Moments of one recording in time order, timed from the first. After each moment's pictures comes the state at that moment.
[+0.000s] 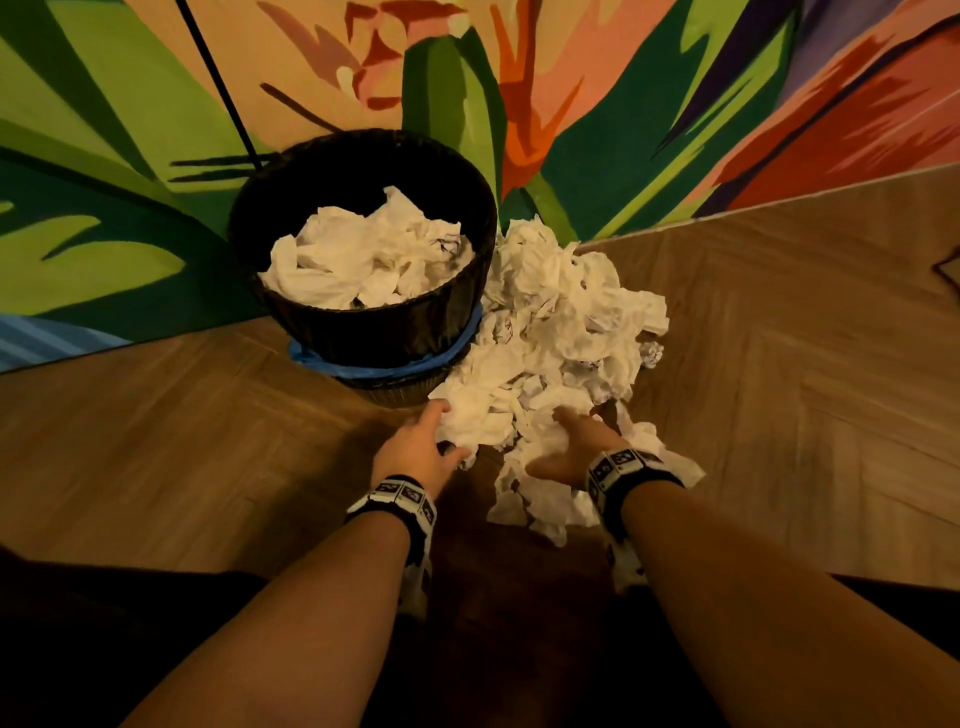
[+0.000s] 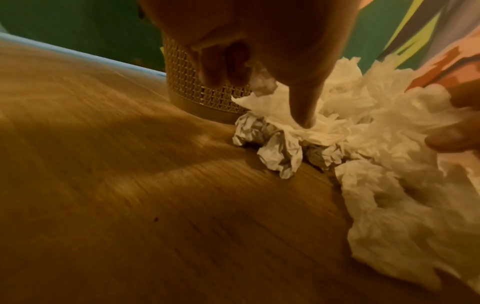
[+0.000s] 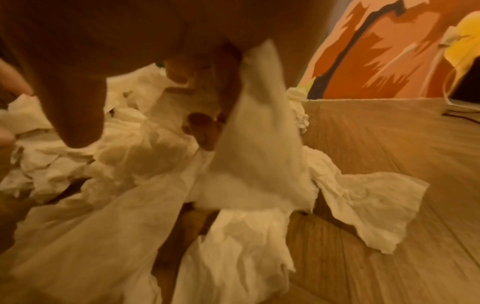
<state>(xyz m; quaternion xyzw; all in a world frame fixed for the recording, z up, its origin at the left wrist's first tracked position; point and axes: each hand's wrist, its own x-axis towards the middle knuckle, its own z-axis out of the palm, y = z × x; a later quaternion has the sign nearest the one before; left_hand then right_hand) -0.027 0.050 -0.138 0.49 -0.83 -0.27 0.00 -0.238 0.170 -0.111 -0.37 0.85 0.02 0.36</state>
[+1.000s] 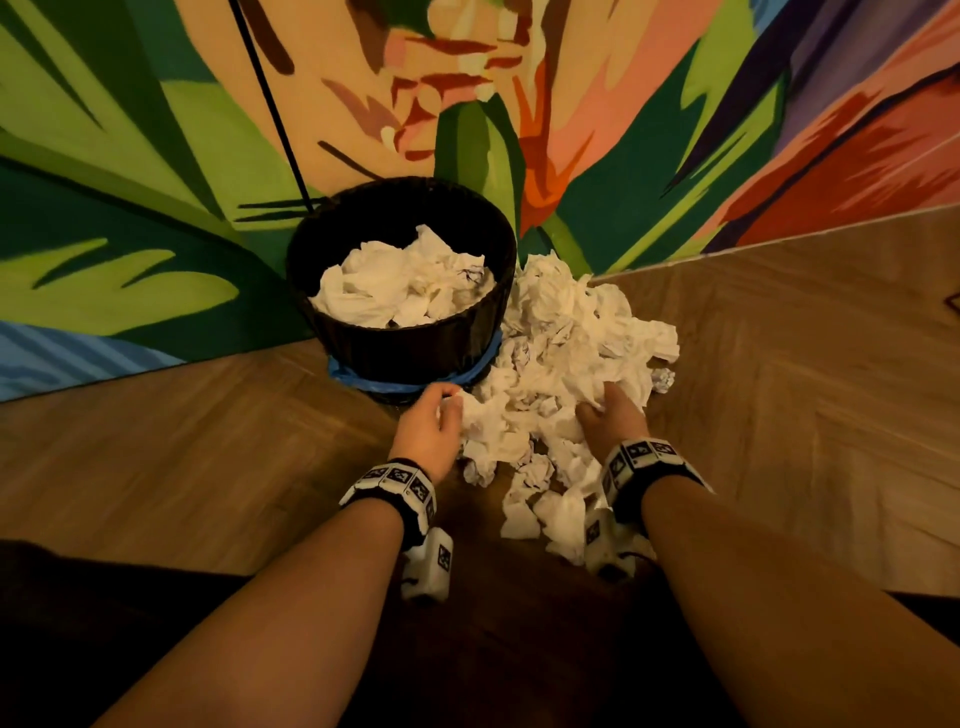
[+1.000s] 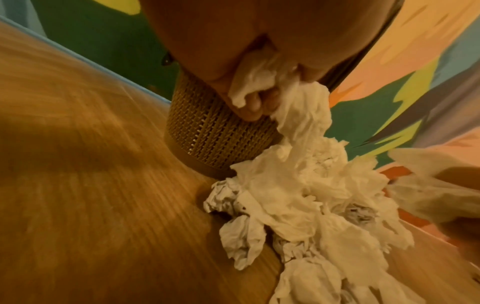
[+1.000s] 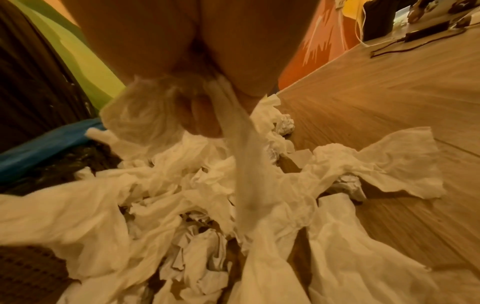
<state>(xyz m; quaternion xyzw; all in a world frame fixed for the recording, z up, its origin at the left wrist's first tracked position) -0.024 0.032 -0.085 0.46 -0.75 -0.43 0.20 -0.239 0.154 -0.068 -0.23 0.89 -0.27 0.29</state>
